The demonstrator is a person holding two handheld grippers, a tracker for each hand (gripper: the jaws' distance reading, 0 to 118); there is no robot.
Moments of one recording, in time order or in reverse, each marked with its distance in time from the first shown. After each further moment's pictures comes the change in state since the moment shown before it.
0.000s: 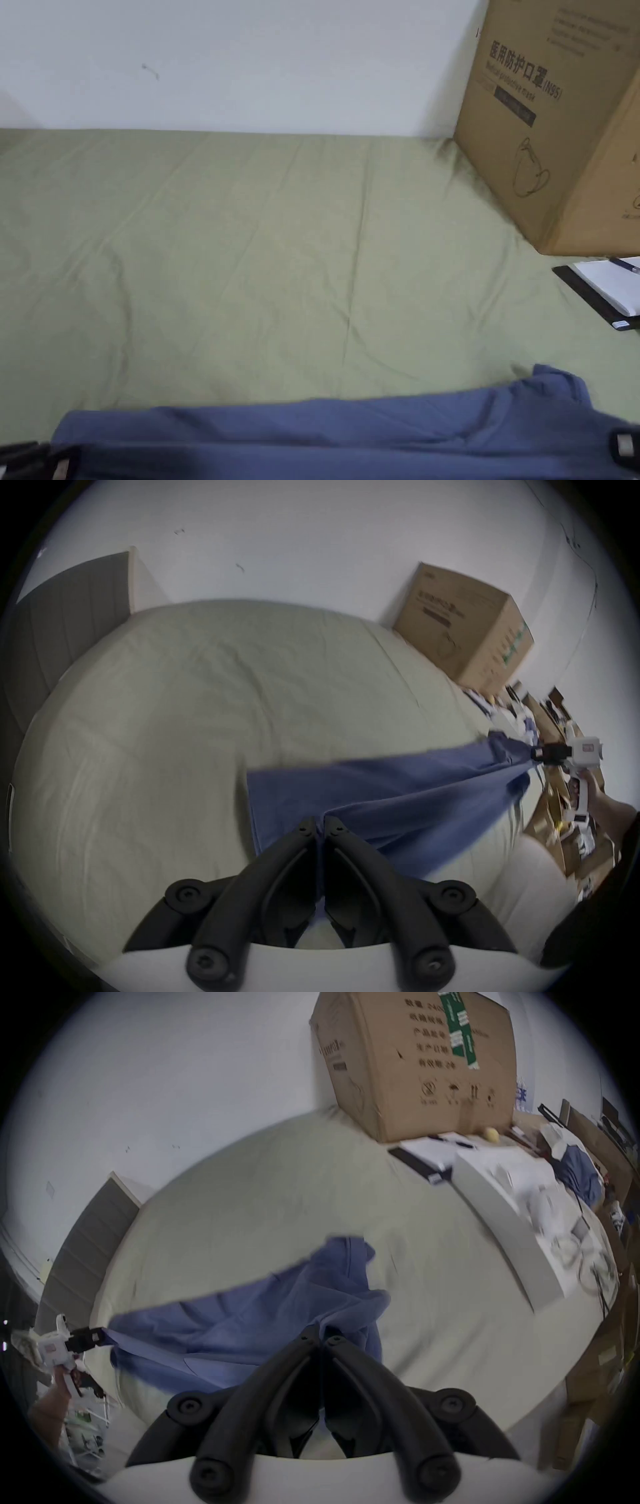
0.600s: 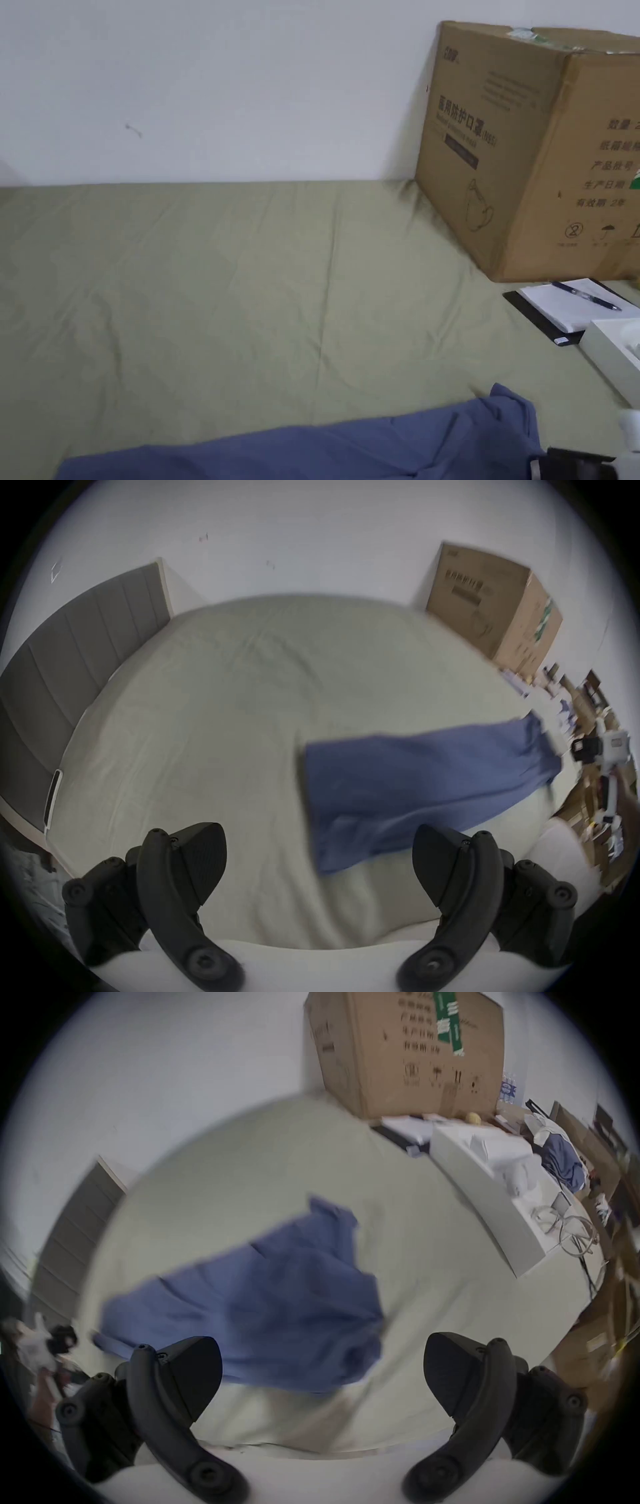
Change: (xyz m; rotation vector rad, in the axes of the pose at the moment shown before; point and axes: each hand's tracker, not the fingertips) left arm 0.030 -0.004 0.065 0.063 0.189 0.009; right arm -0.010 -0.006 0.026 0.038 0.000 -0.034
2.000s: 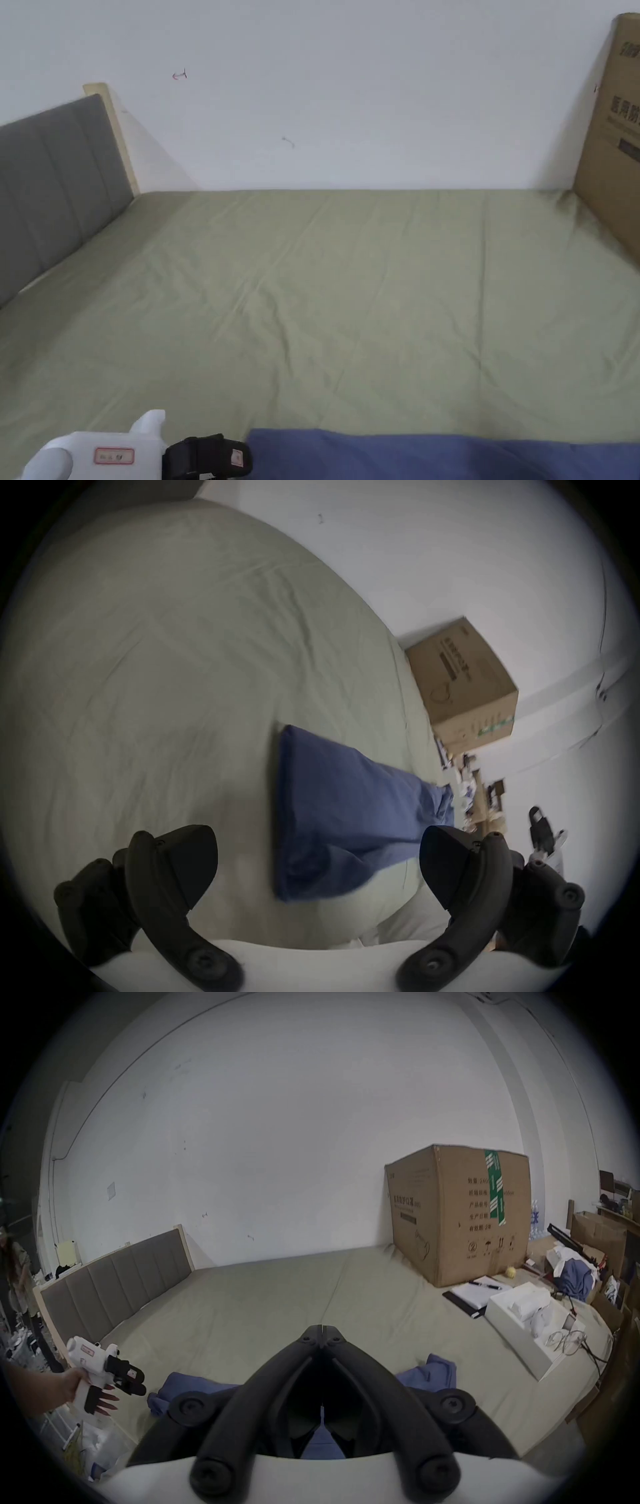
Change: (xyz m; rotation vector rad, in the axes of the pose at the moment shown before) left arm -0.126 -0.019 -0.107 -0.168 -0.481 0.561; right arm -0.170 -0.034 0.069 0.575 0.104 0.226
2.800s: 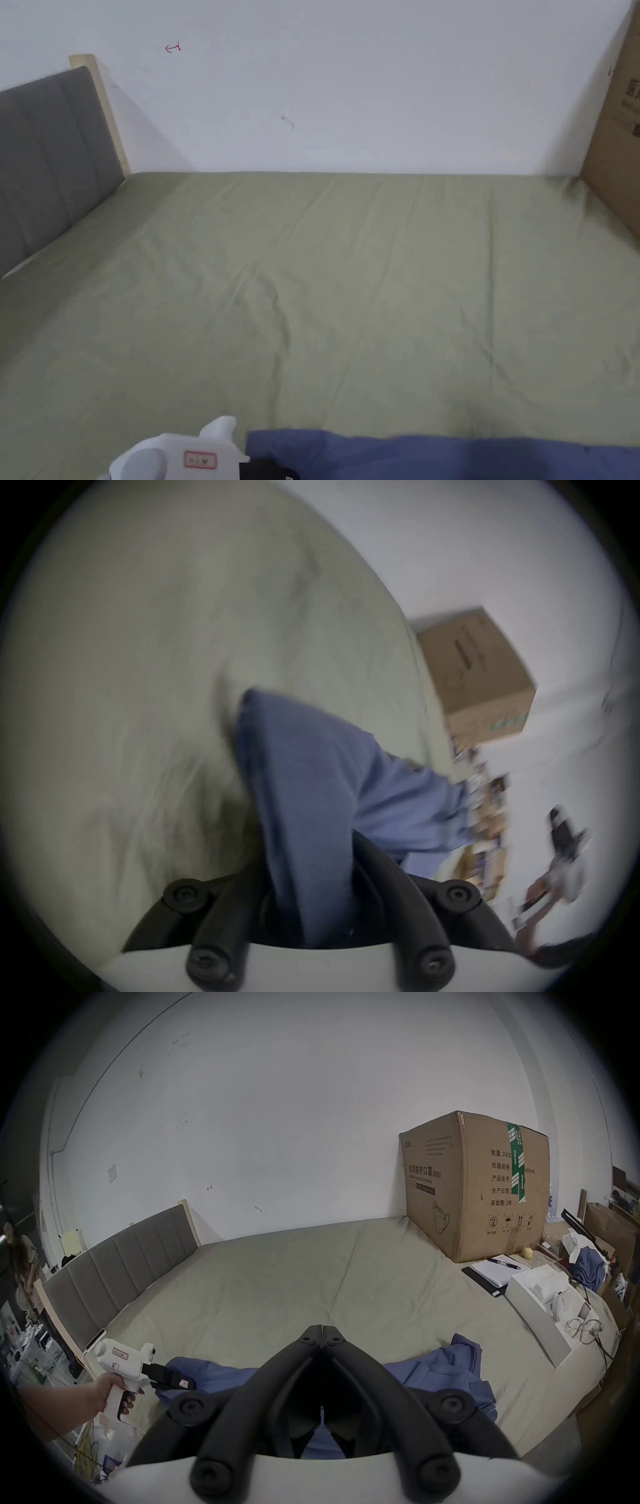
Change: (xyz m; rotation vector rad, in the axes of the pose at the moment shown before) left arm 0.040 -0.005 -0.078 -0.081 0.137 -0.144; right arm -0.024 0.000 -0.025 -0.118 0.037 0.002
